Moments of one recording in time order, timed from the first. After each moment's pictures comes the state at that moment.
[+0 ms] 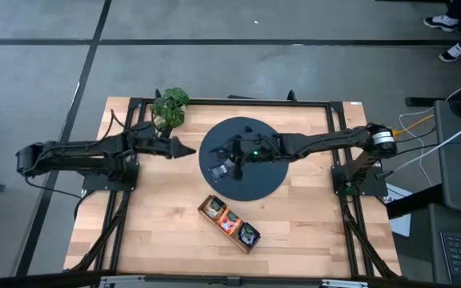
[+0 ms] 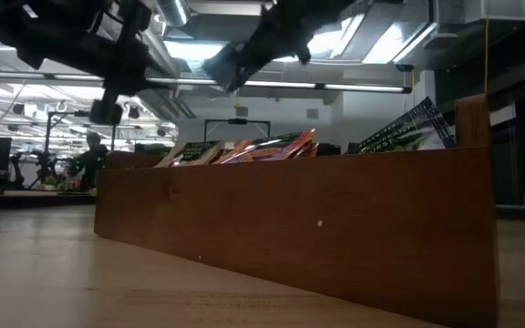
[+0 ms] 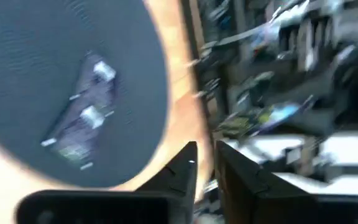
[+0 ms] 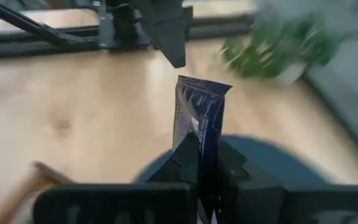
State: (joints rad) left arm 0.32 0.77 0.36 0.12 0.25 -1.28; right arm 0.03 1.69 1.34 -0.22 0.25 0.11
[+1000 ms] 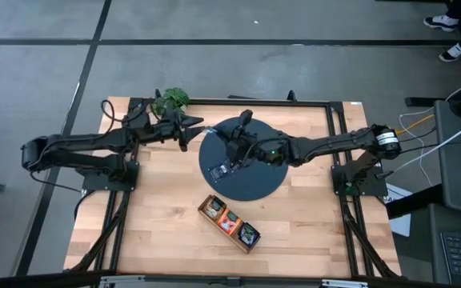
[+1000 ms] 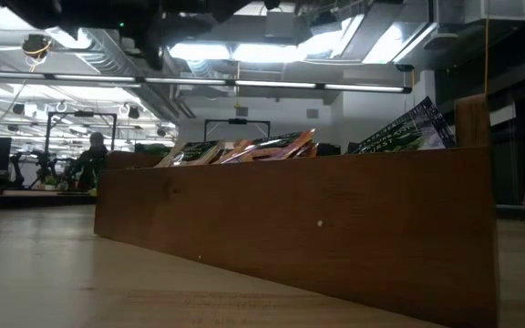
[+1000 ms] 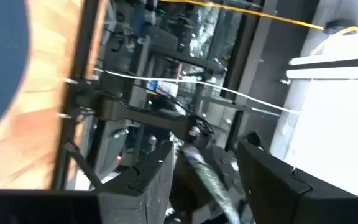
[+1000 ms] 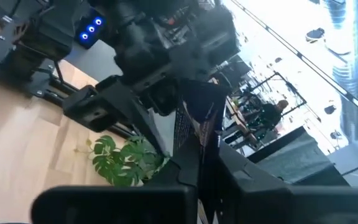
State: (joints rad) left arm 0.32 0.92 0.55 0.48 0.08 -1.86; right arm 0.08 1.66 1.34 0.27 0.55 -0.85
